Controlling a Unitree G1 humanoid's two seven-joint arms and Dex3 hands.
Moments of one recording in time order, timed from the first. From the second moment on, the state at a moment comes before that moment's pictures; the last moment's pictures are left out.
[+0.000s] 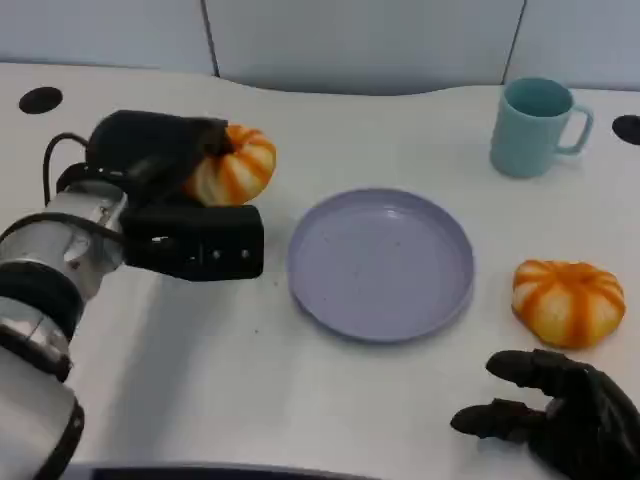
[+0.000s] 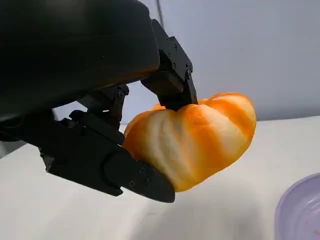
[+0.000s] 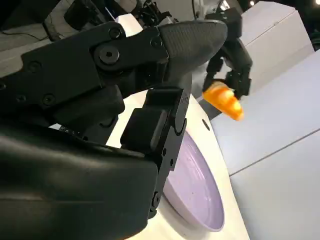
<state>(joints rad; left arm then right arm) -1.03 0.30 -0.57 1.21 0.74 -0.33 0.30 -0.09 -0.03 -0.22 0.58 0.50 0.01 0.89</state>
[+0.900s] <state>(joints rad) -1.10 0.07 -0.63 1.24 0.80 -0.42 0.34 -0.06 -0.01 -0.19 0.52 0.48 0.01 0.86</state>
